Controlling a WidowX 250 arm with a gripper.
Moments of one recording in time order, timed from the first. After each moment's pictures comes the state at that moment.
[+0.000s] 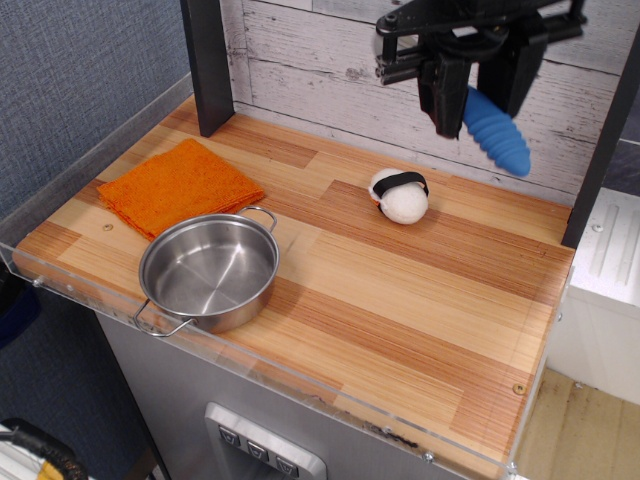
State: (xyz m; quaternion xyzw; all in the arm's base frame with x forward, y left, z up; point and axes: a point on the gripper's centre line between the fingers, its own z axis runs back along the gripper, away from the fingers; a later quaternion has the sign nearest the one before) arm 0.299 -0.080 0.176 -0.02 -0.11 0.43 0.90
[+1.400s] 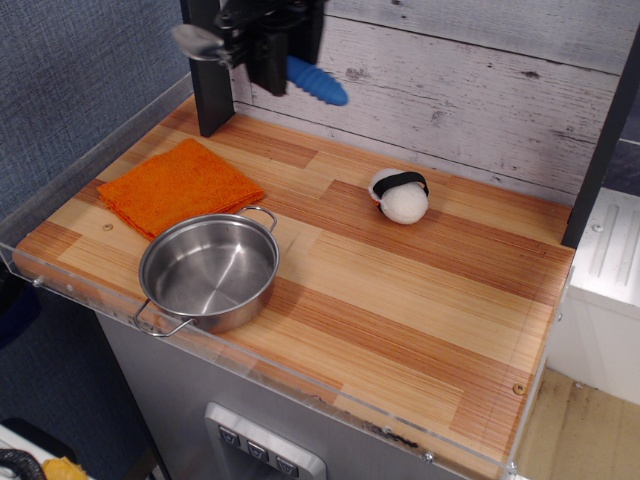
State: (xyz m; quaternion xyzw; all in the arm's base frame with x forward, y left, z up) arm 0.329 0.060 0.147 0.00 -0.13 0.65 0.75
